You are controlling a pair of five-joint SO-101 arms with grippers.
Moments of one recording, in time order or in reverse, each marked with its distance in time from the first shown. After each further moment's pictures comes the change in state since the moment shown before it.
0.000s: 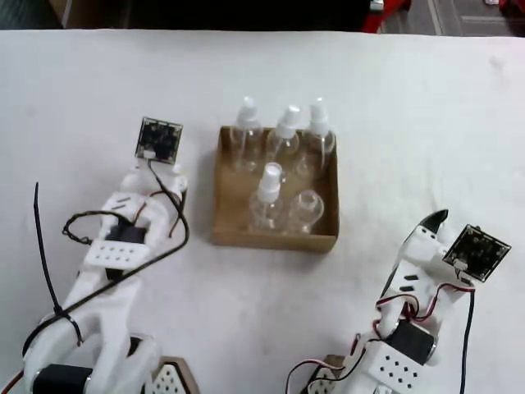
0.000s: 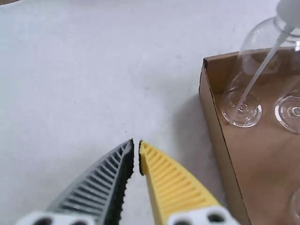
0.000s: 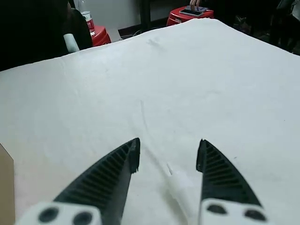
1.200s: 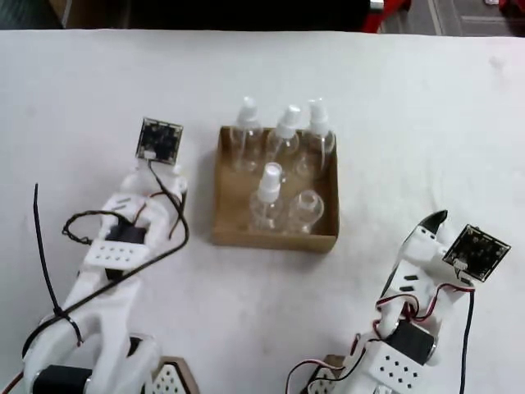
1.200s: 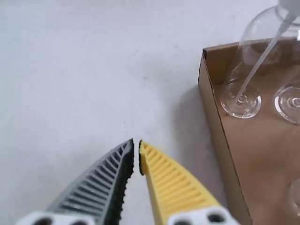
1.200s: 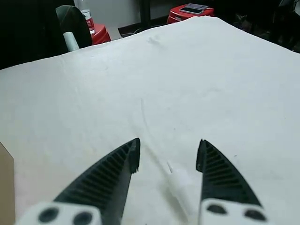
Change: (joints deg) left arm 0.0 -0.5 0.0 2.2 0.0; right arm 0.0 0.0 0.0 0.4 0.0
